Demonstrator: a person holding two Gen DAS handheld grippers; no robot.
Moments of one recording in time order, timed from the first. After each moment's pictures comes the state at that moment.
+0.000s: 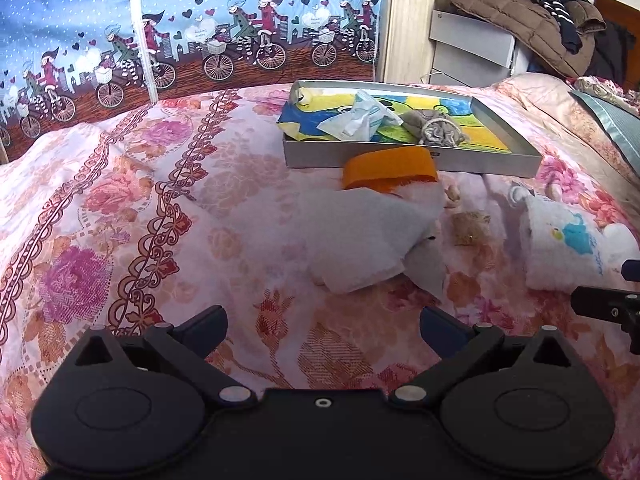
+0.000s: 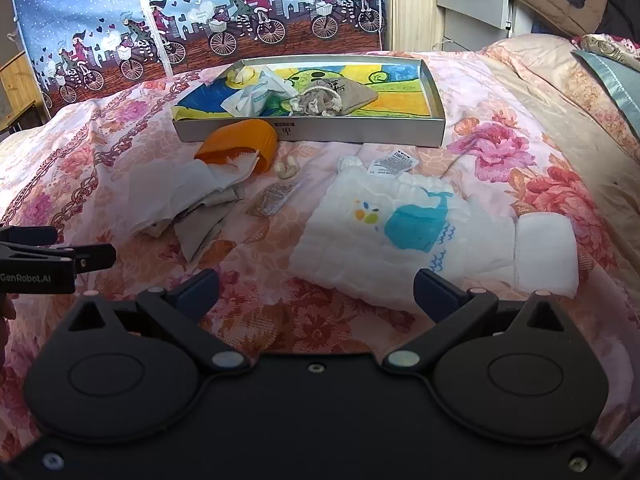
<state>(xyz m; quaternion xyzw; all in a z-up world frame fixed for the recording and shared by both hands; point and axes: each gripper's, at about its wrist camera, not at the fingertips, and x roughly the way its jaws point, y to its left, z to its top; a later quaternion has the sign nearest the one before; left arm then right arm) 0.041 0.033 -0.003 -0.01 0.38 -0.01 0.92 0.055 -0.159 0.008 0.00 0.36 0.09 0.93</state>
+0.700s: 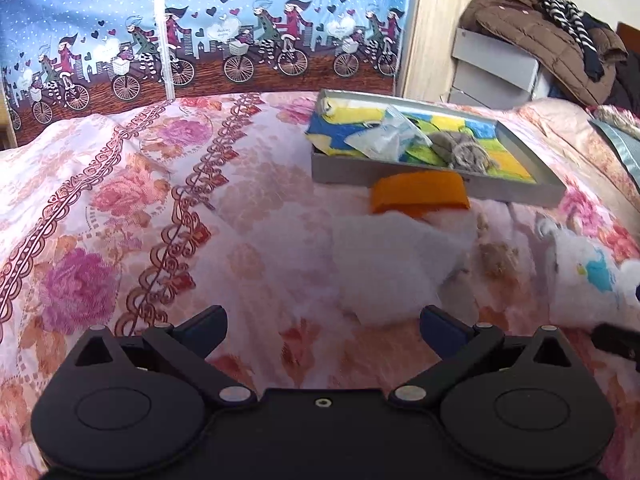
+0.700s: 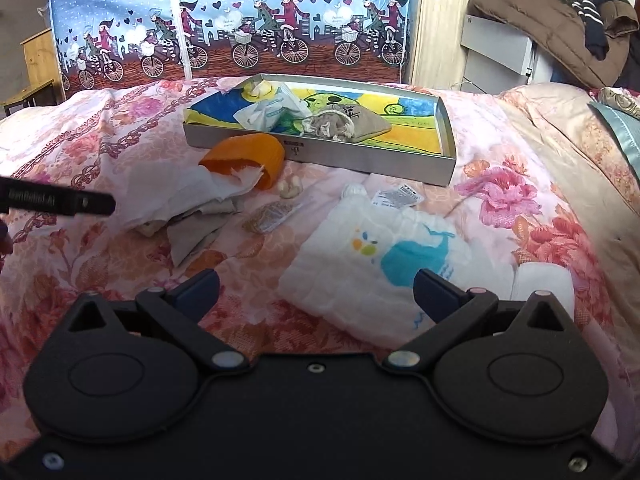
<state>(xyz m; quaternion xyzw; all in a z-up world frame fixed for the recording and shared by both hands) 0.063 0.057 -0.005 -0.04 0.37 0.01 0.93 0.064 -0.160 0.004 -0.05 0.32 0.11 0.94</state>
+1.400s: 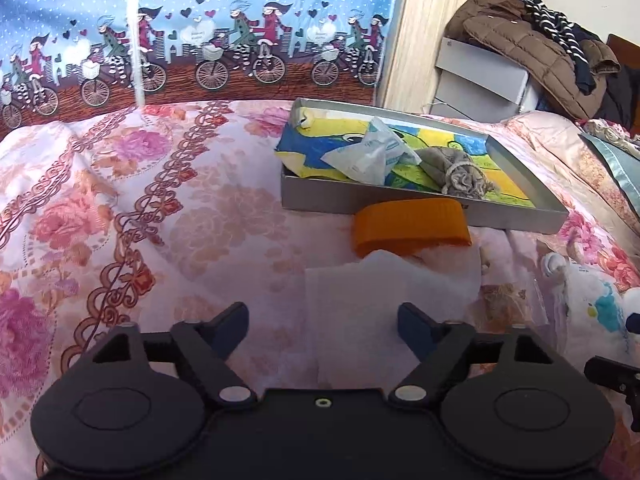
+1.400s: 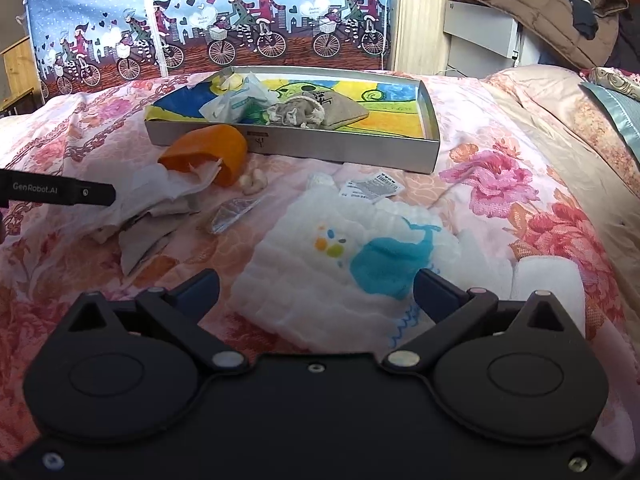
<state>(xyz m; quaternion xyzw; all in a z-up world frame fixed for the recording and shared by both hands) 0.118 0.053 -0.025 -0.05 0.35 -0.03 0.93 0.097 -0.177 -0.026 -0.04 0.32 0.09 0.94</state>
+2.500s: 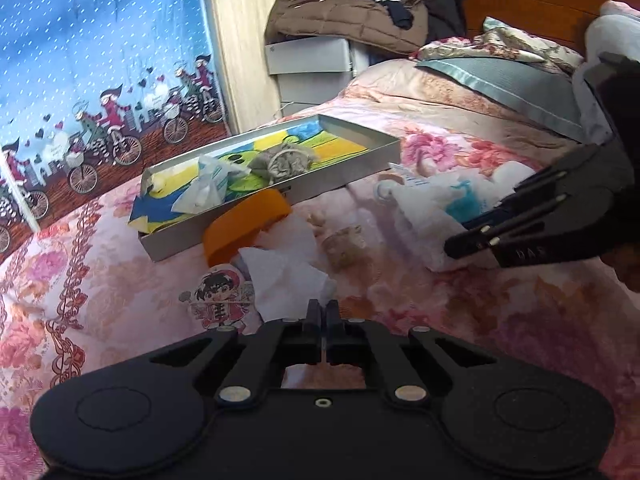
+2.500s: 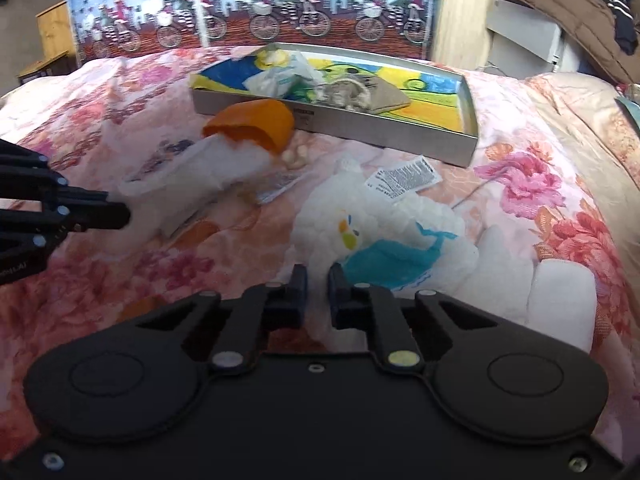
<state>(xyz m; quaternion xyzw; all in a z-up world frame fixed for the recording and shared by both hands) 0.043 -0.016 -0.012 0.13 0.29 -0.22 0.92 0.086 -0.164 -0.017 -0.08 0.35 0.15 0.92</state>
